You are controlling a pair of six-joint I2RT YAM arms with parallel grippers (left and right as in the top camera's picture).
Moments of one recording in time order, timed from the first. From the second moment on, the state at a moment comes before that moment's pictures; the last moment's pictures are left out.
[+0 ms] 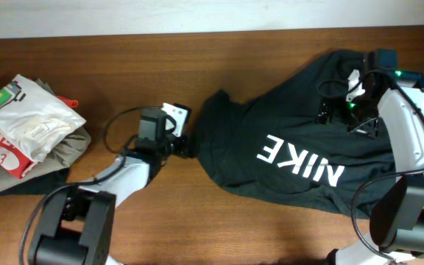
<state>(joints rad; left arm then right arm) -0.29 1.71 0.77 0.18 0.28 -0.02 -0.18 1.78 1.52 -1.18 -0.15 0.09</state>
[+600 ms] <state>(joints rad) 0.05 1.85 1.46 -0.18 0.19 -0.12 -0.18 1.78 1.52 -1.18 -0.13 0.09</state>
